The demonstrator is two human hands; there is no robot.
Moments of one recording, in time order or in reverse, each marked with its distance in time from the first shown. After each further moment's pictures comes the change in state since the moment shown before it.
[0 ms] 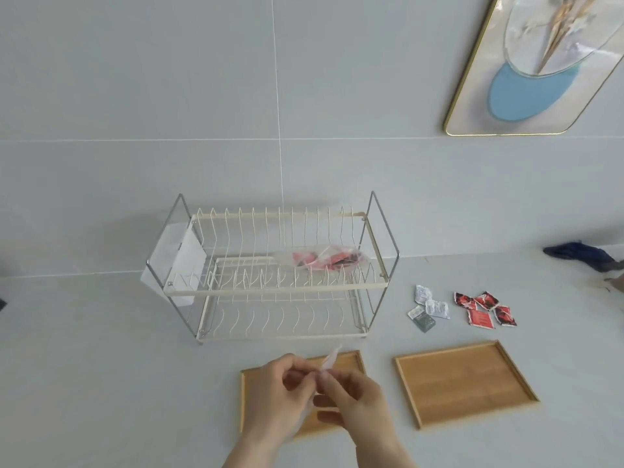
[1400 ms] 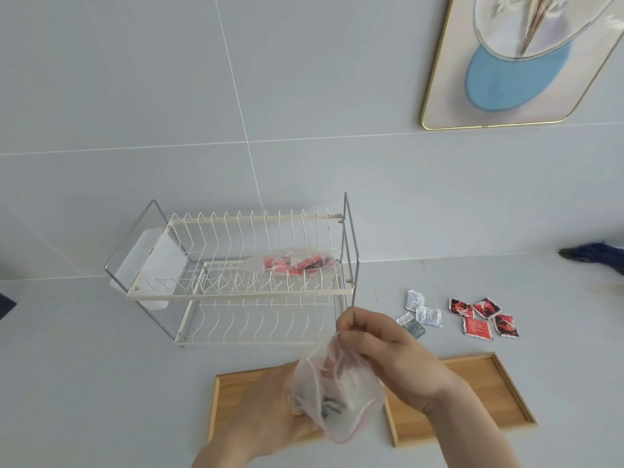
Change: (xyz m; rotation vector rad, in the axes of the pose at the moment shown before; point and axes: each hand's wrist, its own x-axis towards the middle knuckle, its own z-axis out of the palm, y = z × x) left_hand 0.022 0.014 0.061 0.476 -0.259 0.436; right_hand 0.037 -0.109 -0.119 0.088 -0.732 -0.268
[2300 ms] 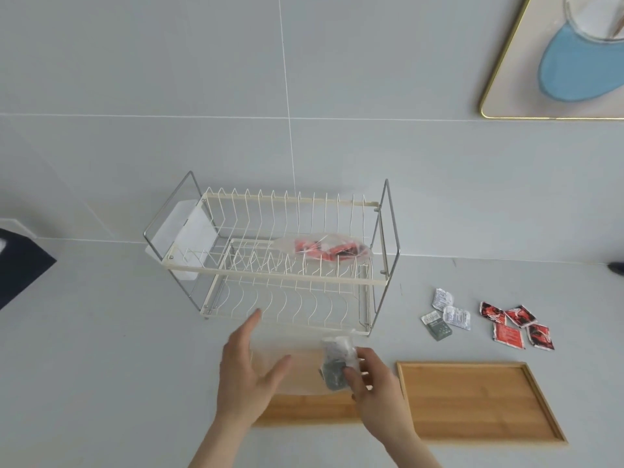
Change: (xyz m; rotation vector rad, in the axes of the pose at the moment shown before) left_hand -0.029 -0.075 0.006 -0.236 0.584 -0.395; right_hand 0.016 0.149 0.004 -0.649 0.504 0.117
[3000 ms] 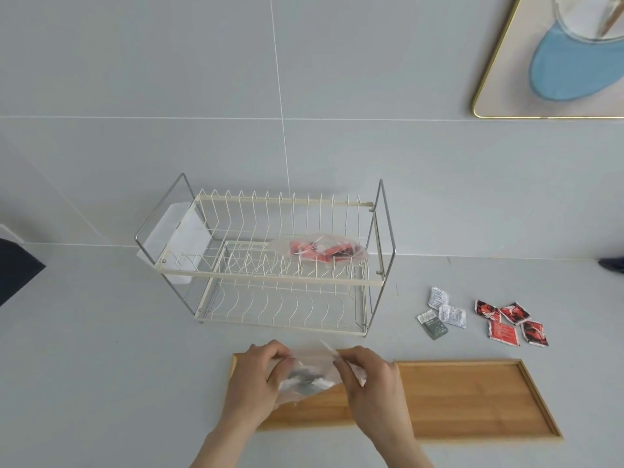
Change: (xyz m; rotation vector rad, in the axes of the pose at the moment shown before) left_hand 0.012 -0.013 0.020 0.188 -0.174 0.093; right_hand -0.003 -0.019 0.003 -0.214 0.189 -0.224
